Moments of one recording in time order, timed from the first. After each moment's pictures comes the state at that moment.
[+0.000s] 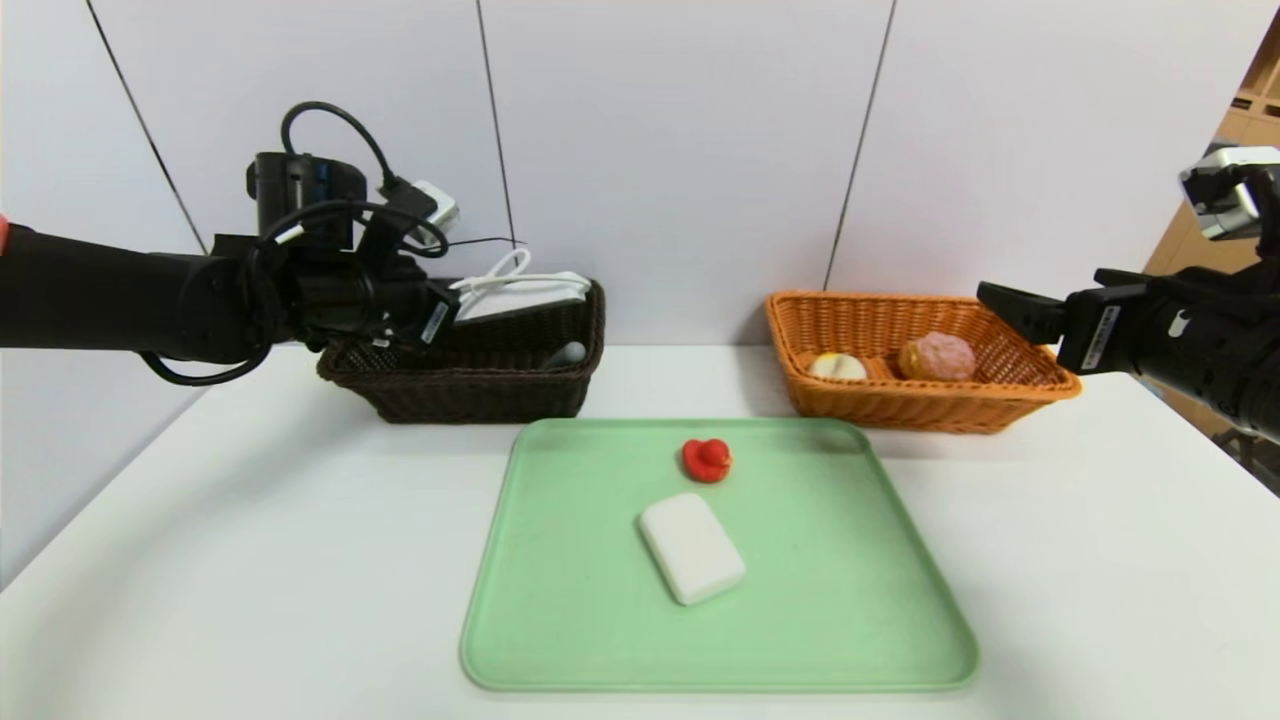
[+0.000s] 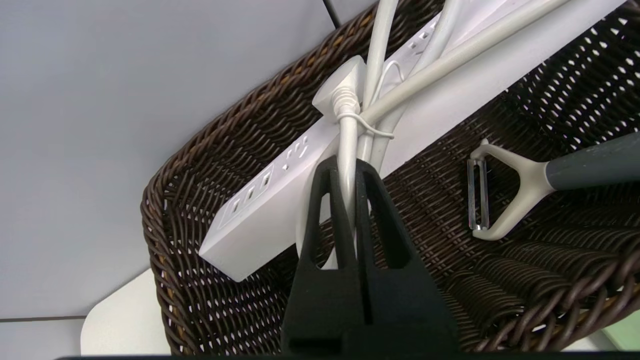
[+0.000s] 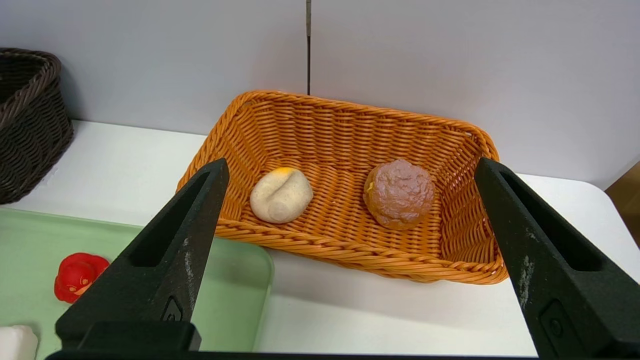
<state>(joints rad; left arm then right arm) -0.18 1.92 -1.38 -0.21 -0.09 0.48 0.15 1.41 -0.72 -0.62 -0.05 -0.05</state>
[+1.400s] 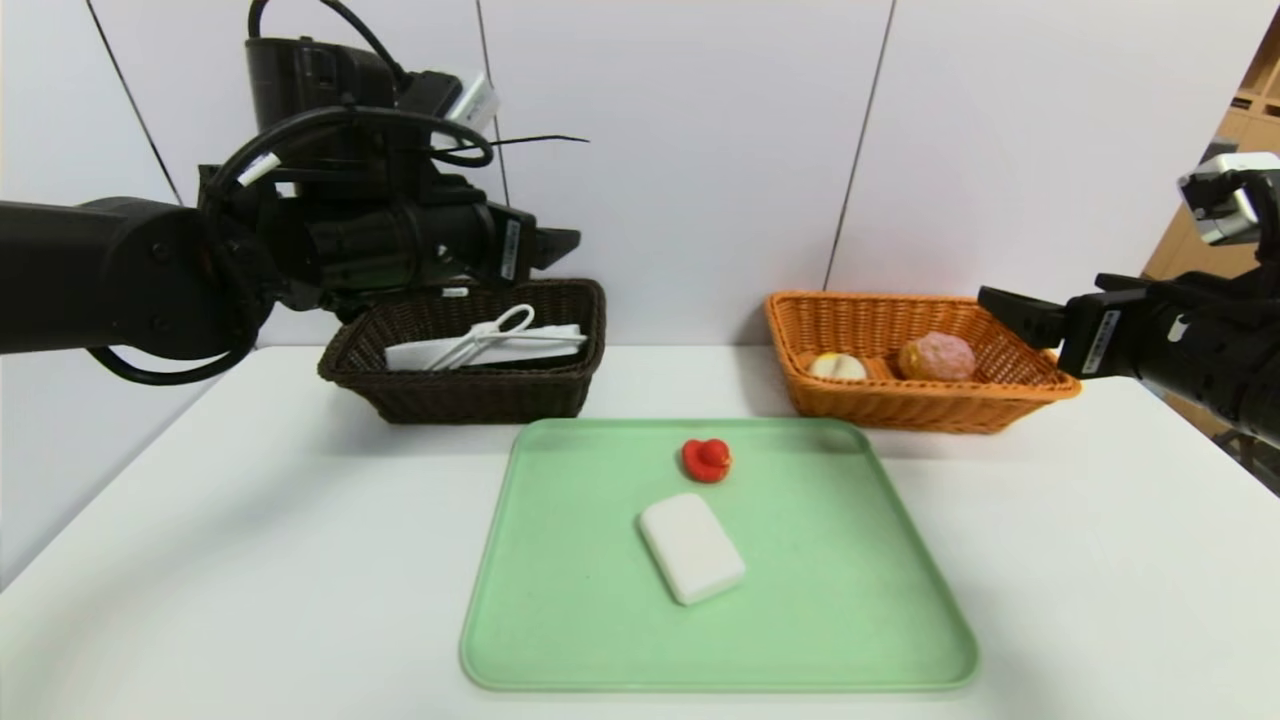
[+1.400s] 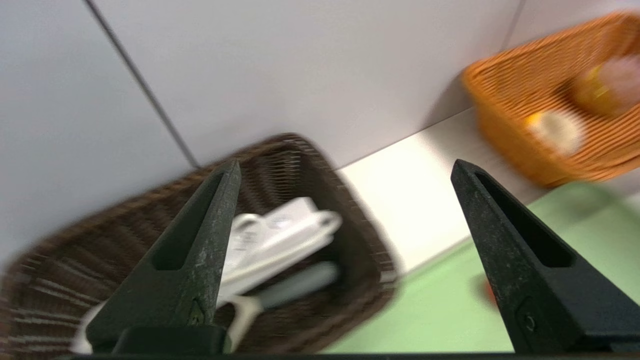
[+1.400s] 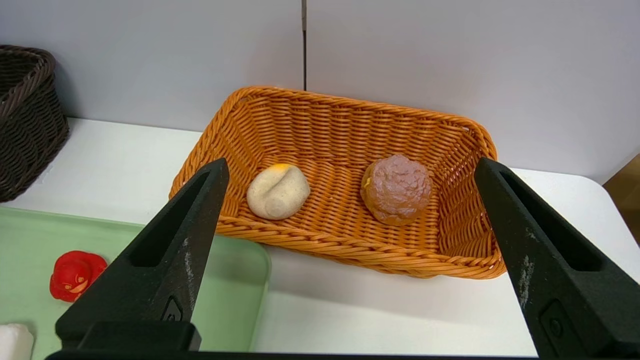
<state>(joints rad) -0.45 1.77 -1.40 -0.25 -0.02 0.10 0.15 1.41 -0.71 -0.61 -0.05 -0.05</state>
